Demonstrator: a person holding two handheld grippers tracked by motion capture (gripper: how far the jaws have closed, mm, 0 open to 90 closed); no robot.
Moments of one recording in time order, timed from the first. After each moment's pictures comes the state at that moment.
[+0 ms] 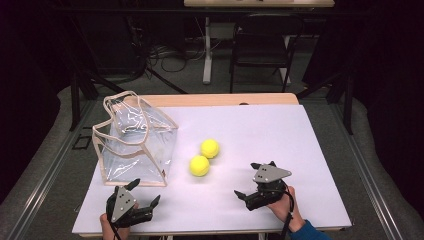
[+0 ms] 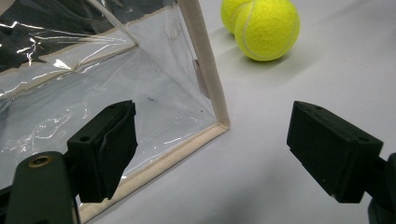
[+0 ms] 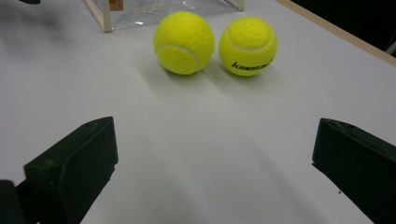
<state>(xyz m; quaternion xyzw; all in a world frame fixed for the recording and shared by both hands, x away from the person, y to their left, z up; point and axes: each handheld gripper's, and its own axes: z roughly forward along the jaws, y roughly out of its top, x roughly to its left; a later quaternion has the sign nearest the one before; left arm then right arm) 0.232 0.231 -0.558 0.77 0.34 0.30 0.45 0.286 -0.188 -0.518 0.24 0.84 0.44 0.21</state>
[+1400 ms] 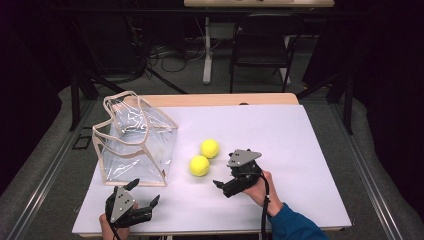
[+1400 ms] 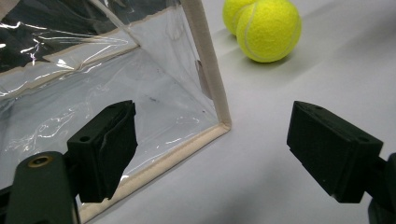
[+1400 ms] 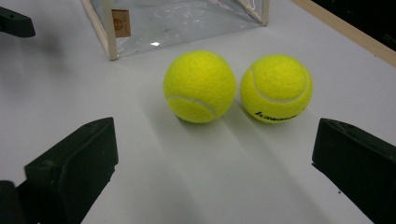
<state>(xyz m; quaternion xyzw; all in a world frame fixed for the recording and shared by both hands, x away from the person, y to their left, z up) 0.231 0.232 -0.558 0.77 0.34 0.31 0.45 0.323 -0.129 -0.503 0.22 0.86 0.43 0.17</state>
